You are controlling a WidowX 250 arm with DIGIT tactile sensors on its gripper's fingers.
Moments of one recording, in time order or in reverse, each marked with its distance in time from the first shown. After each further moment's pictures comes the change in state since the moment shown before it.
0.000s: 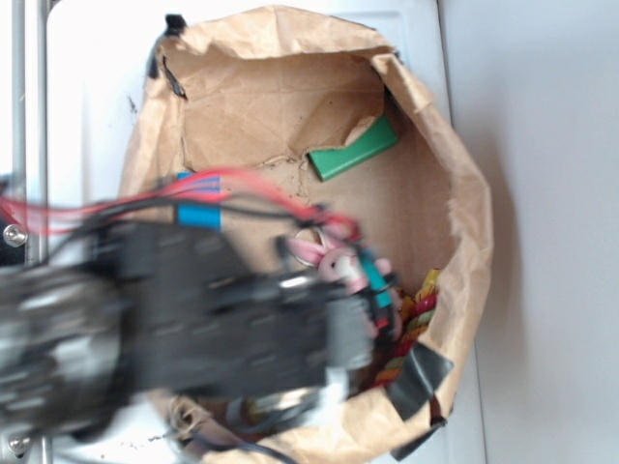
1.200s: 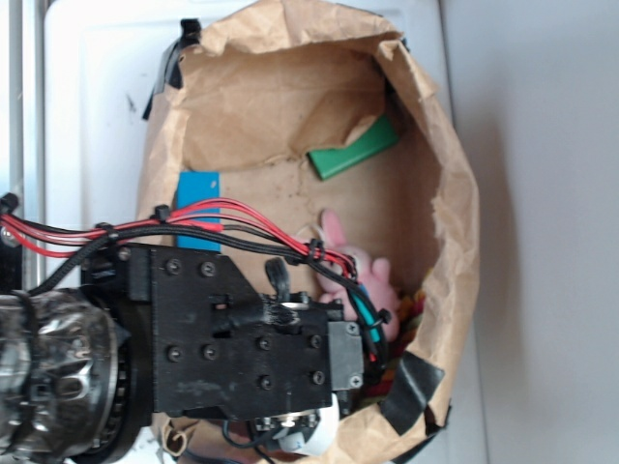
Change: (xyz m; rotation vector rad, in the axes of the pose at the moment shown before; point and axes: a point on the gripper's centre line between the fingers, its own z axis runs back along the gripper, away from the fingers) arm 0.009 0.007 -0.011 -0.036 -0.017 -0.091
